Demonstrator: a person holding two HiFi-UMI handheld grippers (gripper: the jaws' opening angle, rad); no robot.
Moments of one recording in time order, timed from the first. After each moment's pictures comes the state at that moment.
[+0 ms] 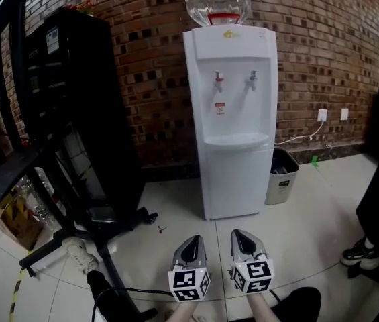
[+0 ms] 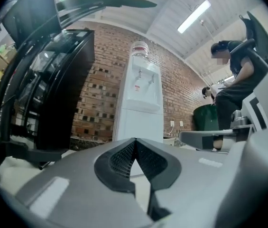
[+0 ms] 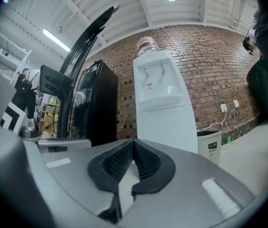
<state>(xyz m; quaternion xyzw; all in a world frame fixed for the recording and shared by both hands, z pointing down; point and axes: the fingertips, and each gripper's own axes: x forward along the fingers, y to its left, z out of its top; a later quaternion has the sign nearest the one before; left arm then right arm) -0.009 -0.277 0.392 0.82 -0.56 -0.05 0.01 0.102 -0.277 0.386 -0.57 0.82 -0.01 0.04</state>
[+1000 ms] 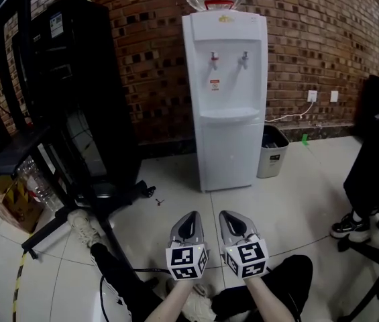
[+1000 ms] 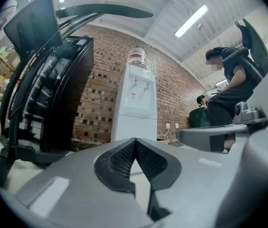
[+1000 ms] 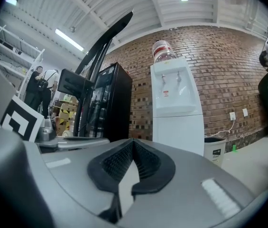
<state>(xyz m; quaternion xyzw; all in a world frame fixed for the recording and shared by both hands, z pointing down) -0.014 -0.221 0.372 0.83 -0.55 -0.06 0.00 0.063 -0.201 0.362 -0.53 0.85 0.03 0.01</state>
